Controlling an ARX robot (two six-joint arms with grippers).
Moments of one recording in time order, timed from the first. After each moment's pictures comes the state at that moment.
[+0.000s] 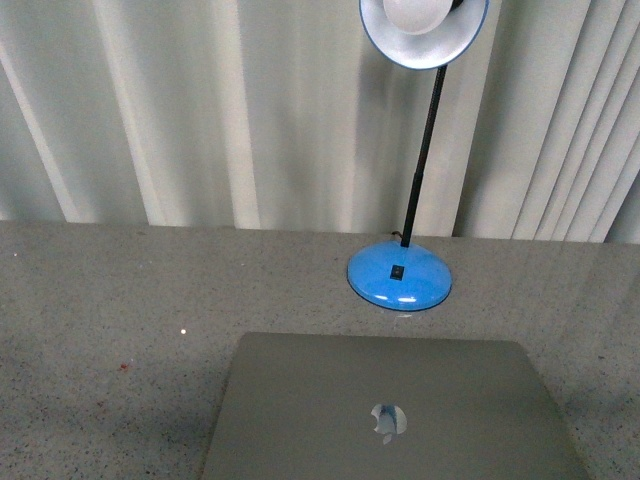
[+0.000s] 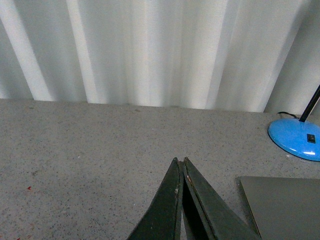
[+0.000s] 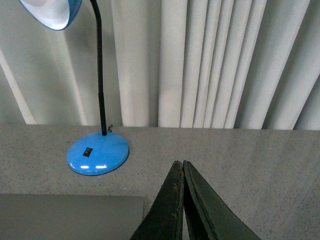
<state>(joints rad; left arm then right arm) -0.08 1.15 0.04 1.10 -0.07 -0.01 0.09 1.02 0.07 0.94 0.09 -0.01</state>
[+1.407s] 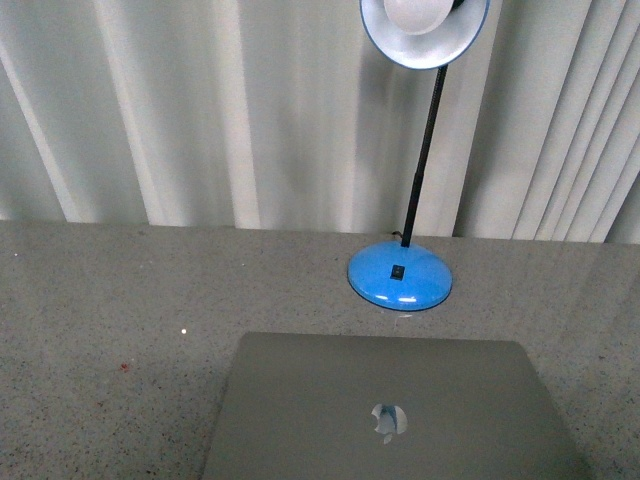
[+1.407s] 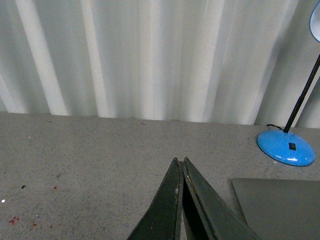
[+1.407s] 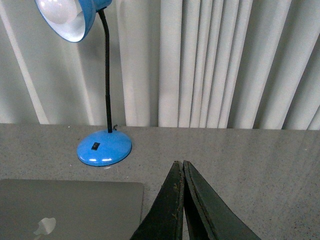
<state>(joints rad) 0.00 0.20 0.03 0.20 0.00 -0.01 0.00 0.19 0.01 0.19 0.00 -0.01</state>
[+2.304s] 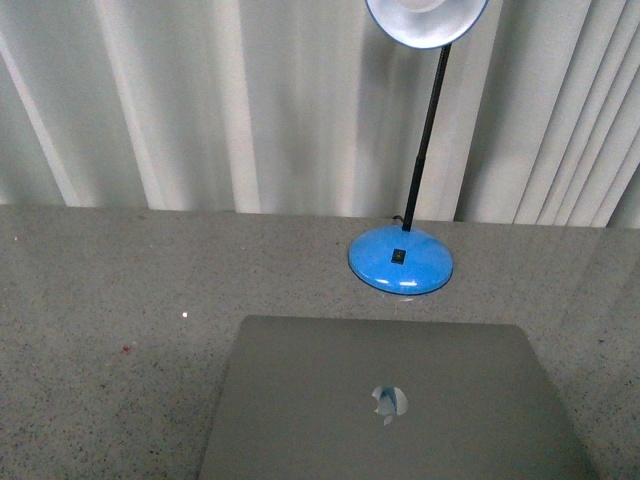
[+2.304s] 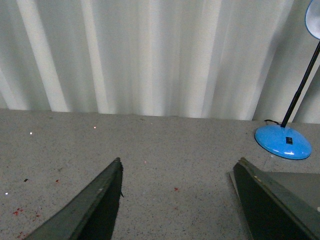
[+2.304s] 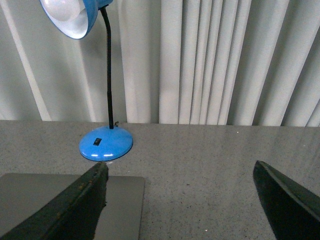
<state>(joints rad) 0.00 0.00 0.03 0.00 0.00 0.00 0.00 0.00 0.01 0.00 0.00 -0.01</state>
